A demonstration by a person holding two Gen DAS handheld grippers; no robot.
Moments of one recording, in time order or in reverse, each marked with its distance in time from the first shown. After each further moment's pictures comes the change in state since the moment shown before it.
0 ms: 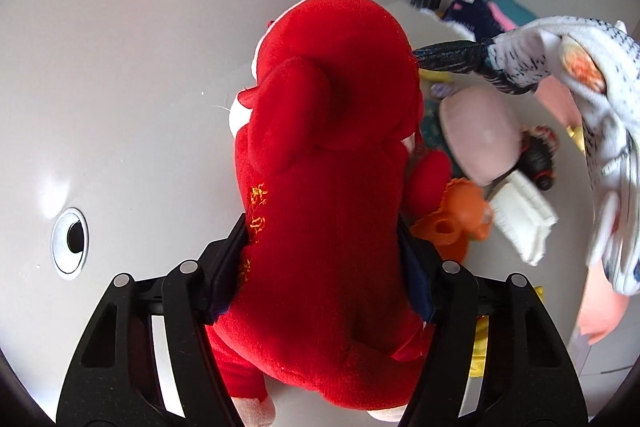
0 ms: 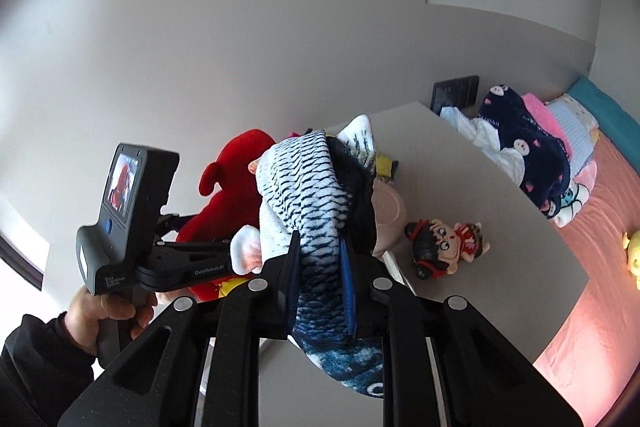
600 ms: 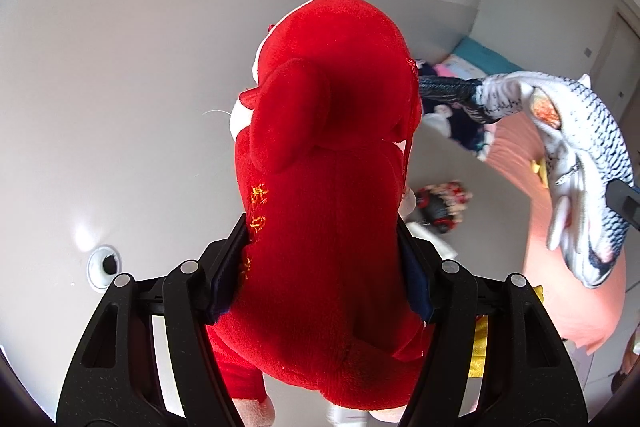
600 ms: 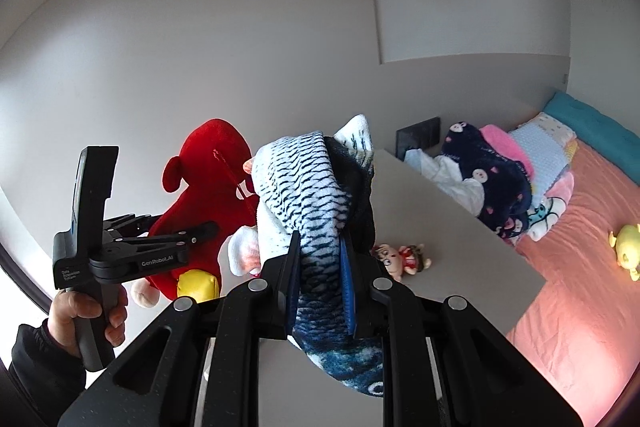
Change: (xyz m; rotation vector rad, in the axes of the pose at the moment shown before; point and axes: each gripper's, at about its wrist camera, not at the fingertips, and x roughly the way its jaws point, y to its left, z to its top) left arm -0.121 -0.050 0.006 0.051 -0.208 -0.058; right arm -0.106 -0.049 -0.015 0.061 -0.183 -0.030
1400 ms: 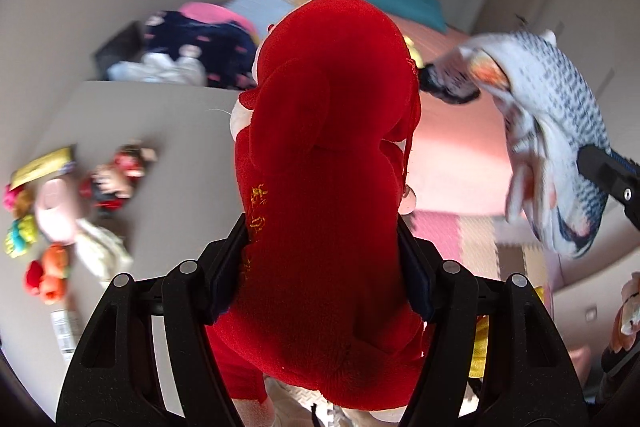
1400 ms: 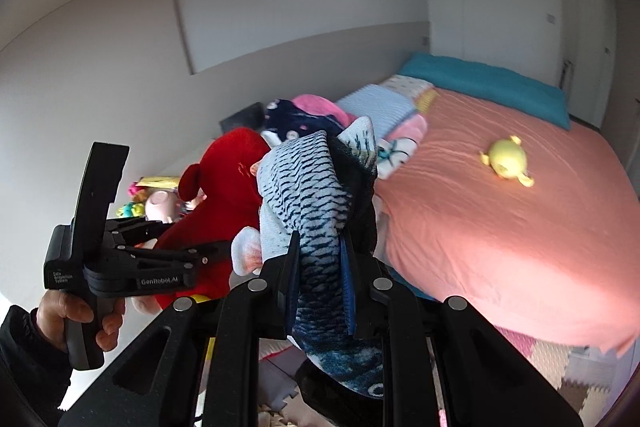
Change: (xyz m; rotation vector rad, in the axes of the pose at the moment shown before) left arm 0.046 -0.290 -0.067 0.440 0.220 -0.419; right arm -0.157 -0.163 -0.132 0.284 -0.013 -0.397
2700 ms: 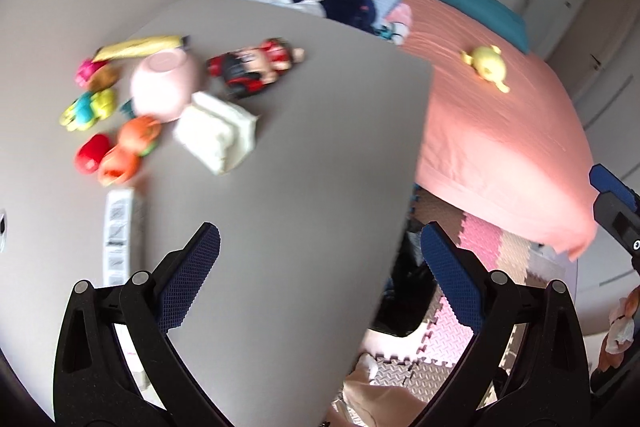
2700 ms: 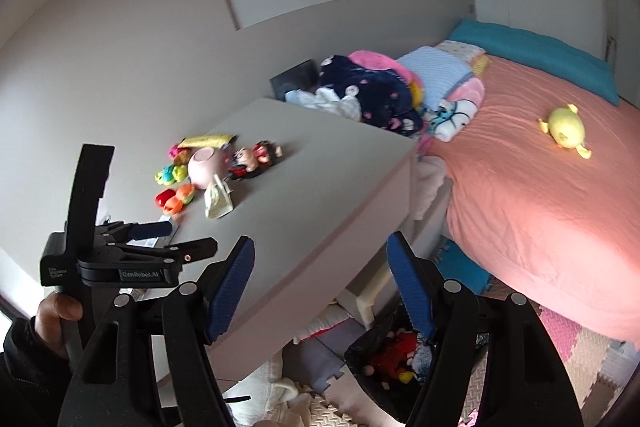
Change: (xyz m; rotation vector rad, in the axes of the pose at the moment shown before) left arm -0.039 0.099 -0.092 -0.292 0.032 0.221; right arm 0.061 0.081 -0.035 -0.079 0.114 0.208
